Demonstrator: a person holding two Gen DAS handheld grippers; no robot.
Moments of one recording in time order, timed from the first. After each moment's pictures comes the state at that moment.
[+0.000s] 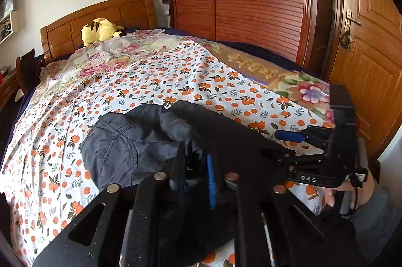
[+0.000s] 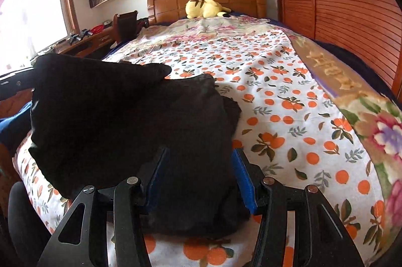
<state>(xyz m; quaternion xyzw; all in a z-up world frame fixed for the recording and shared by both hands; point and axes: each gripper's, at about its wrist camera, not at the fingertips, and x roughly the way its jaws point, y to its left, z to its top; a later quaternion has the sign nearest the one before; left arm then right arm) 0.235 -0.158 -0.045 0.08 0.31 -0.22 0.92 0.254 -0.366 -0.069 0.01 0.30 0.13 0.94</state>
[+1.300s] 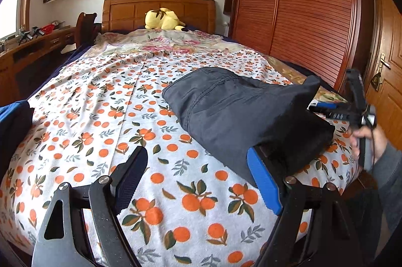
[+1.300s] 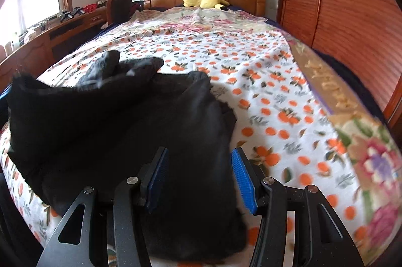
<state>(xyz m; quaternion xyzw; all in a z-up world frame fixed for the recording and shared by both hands) 0.144 0.010 -0.113 -0.03 0.28 -0.10 0.95 0.293 -0.355 -0.052 -0.06 0.33 0.10 0.94</state>
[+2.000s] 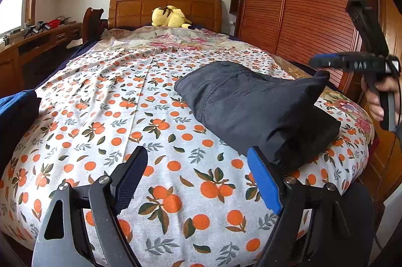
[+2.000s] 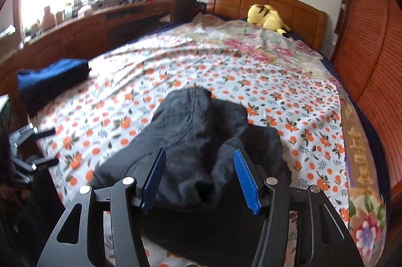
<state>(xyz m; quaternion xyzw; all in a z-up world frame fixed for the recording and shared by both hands) 0.135 0.033 -0.124 -0.04 0.28 -0.09 0.95 0.256 -0.244 0.040 -0.16 0.31 0.23 0.91</state>
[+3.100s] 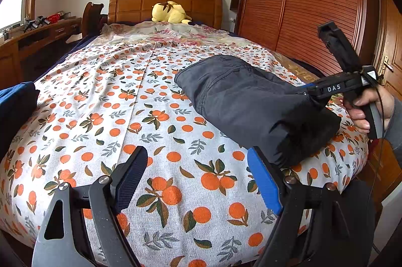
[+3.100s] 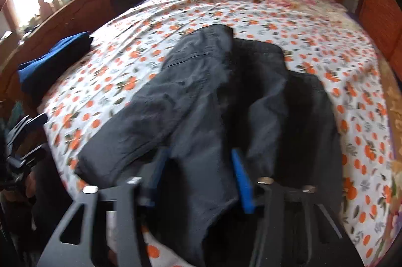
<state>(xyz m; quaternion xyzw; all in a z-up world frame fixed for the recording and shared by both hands) 0.132 0.034 -0.134 -0.04 0.29 -0.09 0.95 0.350 -0.216 -0.004 -0.11 0.45 0.29 0.84</state>
